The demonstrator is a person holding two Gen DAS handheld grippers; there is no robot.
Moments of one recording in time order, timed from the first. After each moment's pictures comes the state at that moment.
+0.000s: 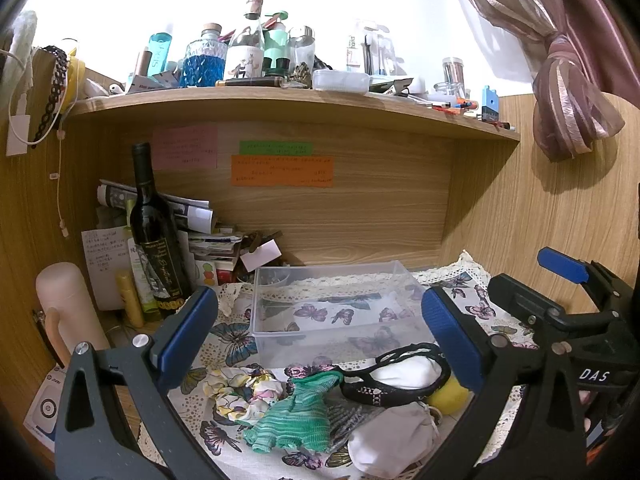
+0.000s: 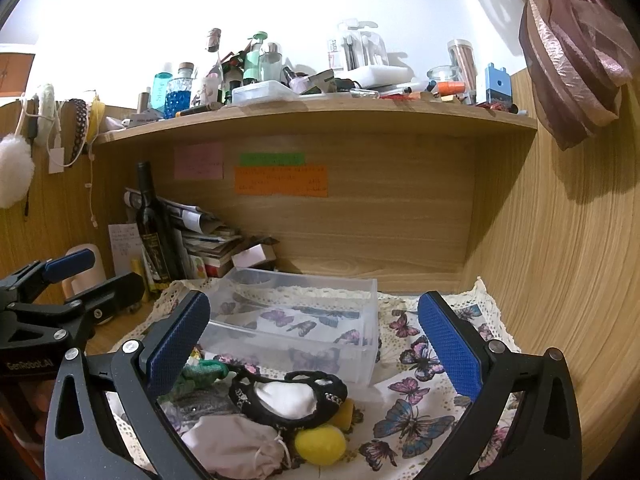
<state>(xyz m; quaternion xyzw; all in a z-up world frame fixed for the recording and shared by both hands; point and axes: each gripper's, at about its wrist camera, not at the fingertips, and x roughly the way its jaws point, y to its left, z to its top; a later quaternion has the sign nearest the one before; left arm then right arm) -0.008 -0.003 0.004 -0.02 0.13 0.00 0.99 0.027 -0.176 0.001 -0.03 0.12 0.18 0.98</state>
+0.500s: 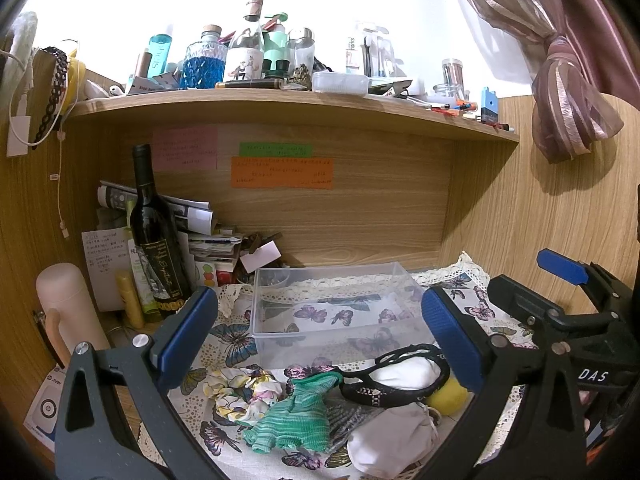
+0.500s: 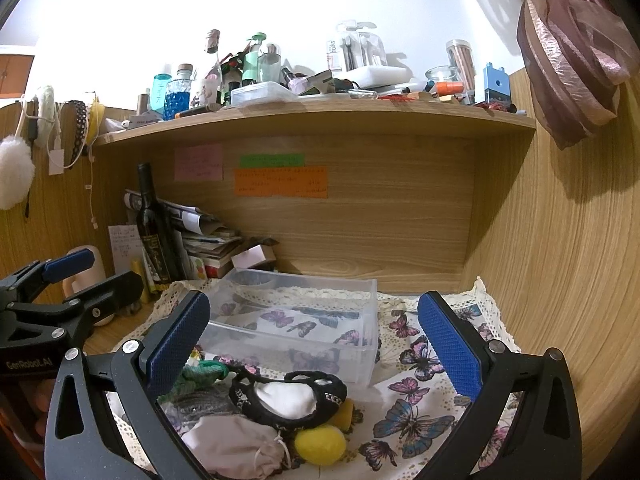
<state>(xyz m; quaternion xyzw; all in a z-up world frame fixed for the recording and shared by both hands) -0.008 -0.004 0.004 -0.03 0.12 0.00 0.99 0.026 -0.176 0.001 -0.03 0.12 0.18 0.98</state>
